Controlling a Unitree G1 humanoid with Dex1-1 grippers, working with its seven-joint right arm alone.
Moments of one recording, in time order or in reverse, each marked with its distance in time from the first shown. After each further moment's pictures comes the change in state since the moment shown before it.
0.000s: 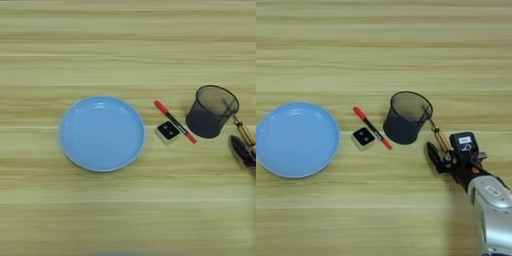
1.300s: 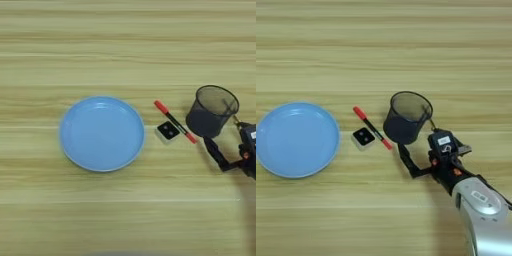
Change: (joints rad) arm 0.097 0.045 0.094 -0.245 0.020 0.025 0.049
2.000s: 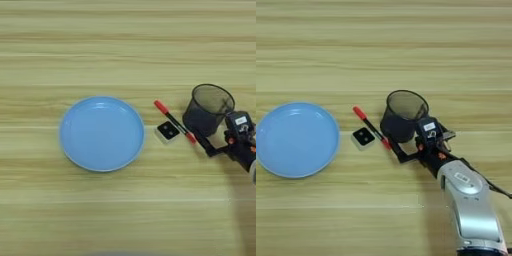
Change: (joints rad) arm -0.141 0.011 0.045 0.141 -0.024 -0.036 -0.013
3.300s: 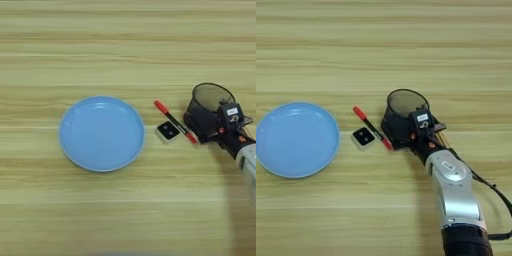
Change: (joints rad) arm -0.134 0.044 0.014 0.237 -0.011 -0.153 -0.061
